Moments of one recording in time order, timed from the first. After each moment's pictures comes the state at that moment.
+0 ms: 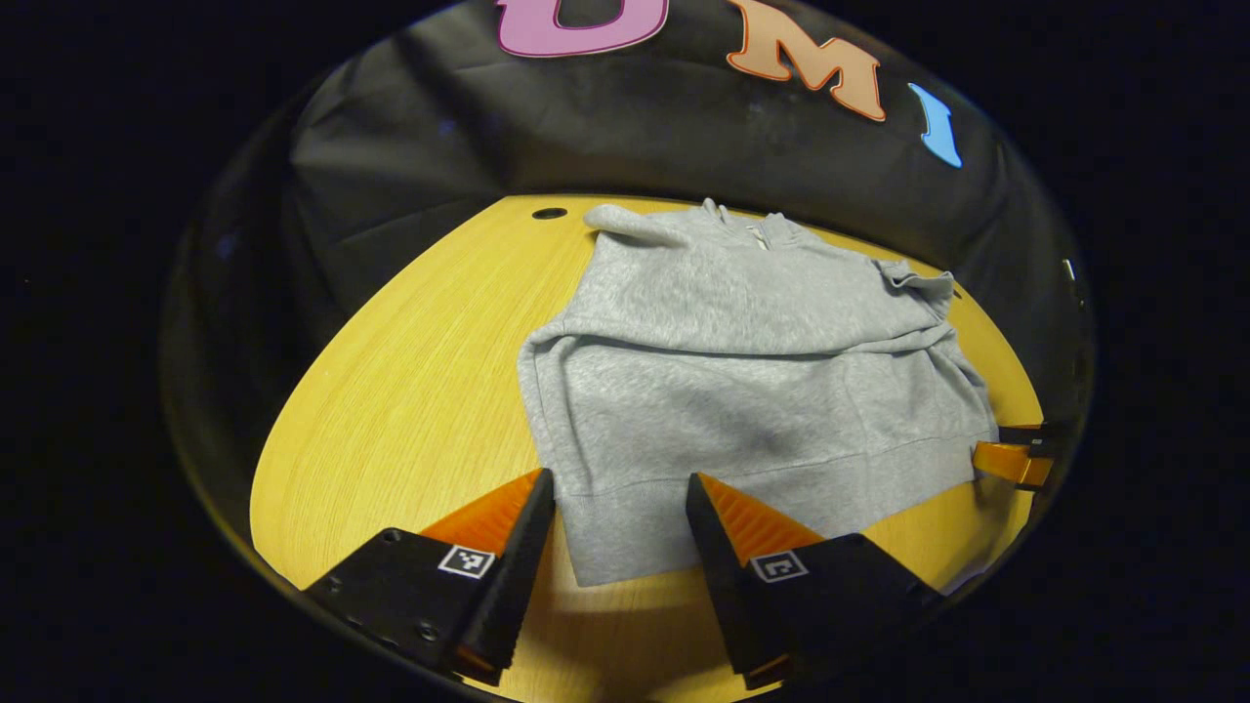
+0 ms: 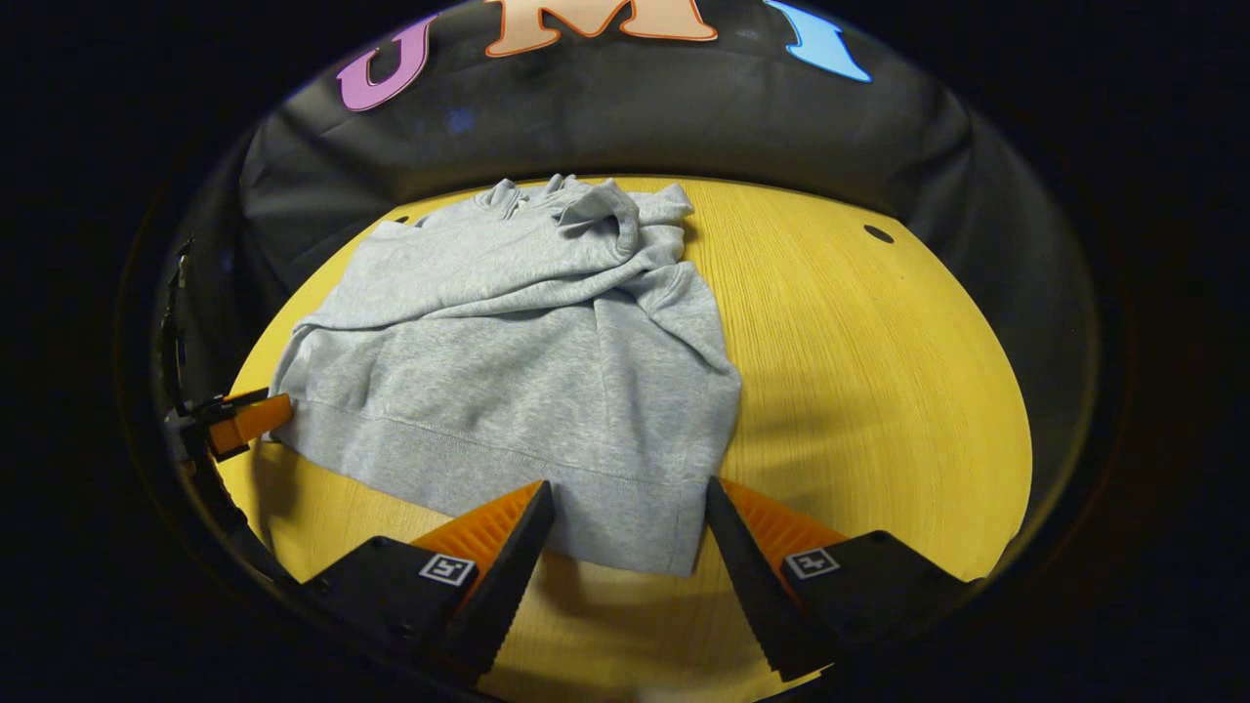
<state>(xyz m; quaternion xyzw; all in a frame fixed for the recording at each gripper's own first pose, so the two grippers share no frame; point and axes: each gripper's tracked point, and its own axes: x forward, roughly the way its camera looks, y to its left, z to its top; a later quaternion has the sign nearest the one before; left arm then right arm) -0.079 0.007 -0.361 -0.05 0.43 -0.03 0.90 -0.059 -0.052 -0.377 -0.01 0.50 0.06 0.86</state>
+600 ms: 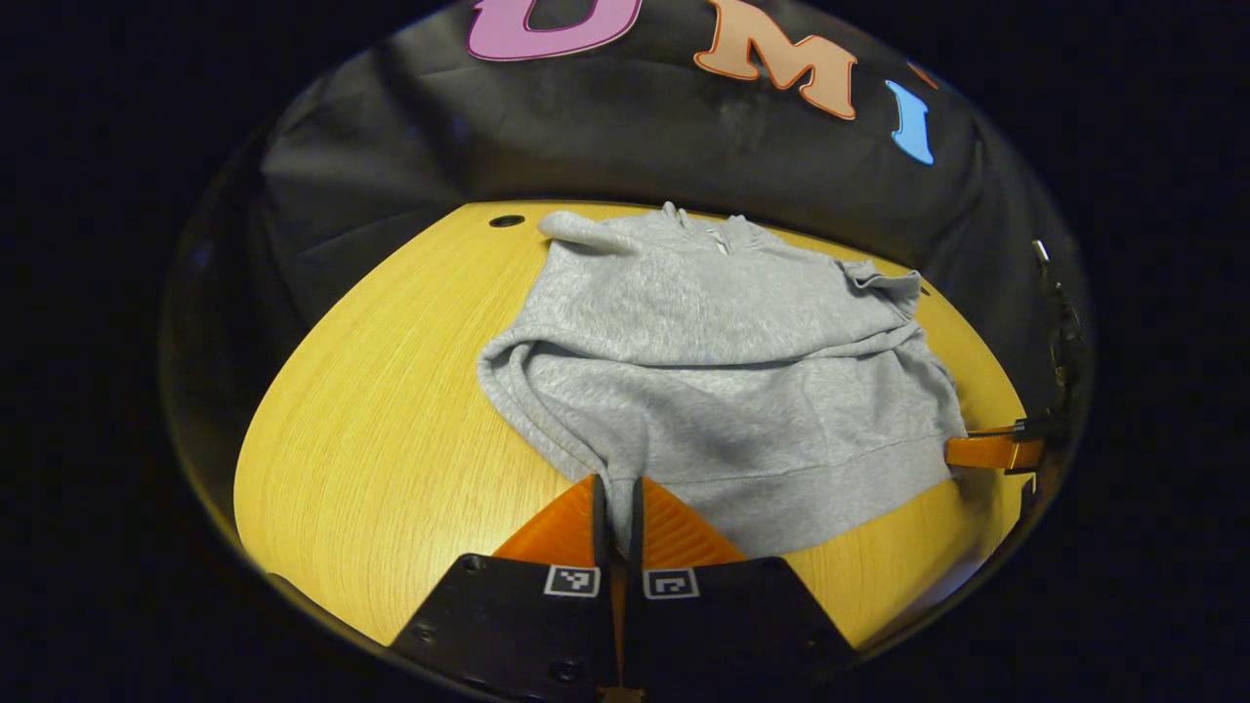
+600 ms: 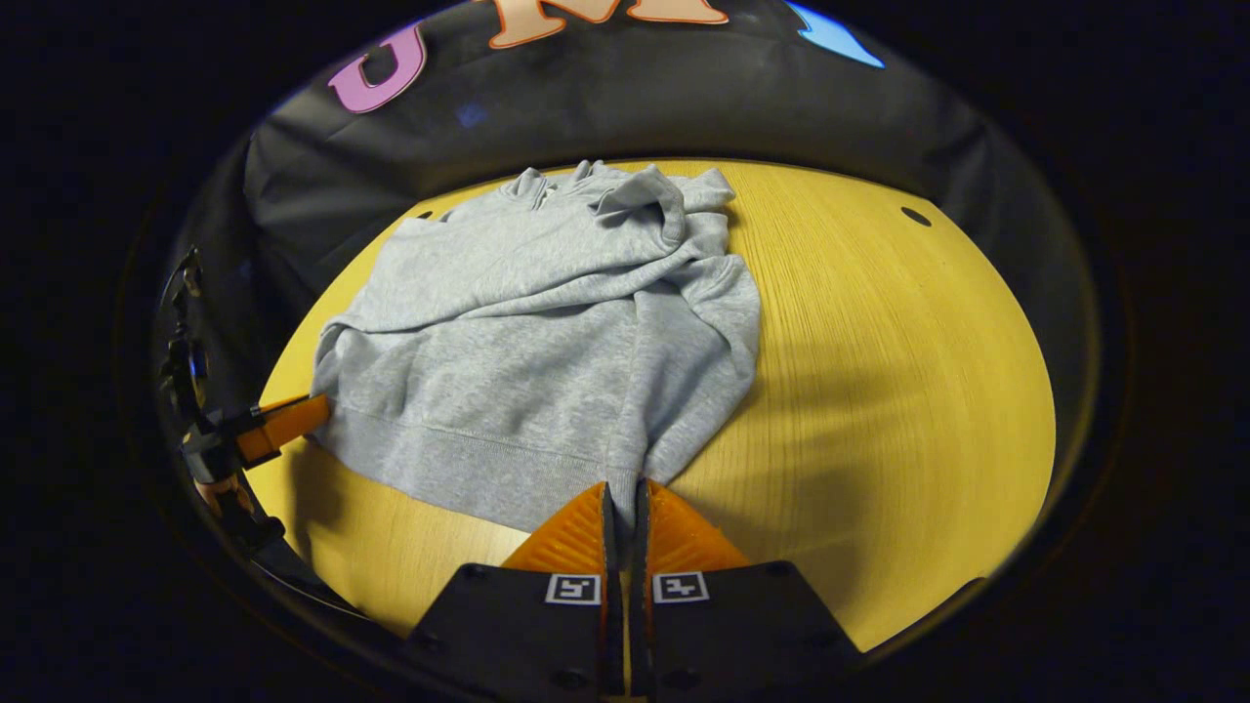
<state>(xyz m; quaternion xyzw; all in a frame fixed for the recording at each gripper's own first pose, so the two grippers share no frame) -0.065 -0.016 -0.357 -0.06 0.42 -0.08 0.90 -0.059 -0.023 -0.376 0.04 0.54 0.09 0.84</state>
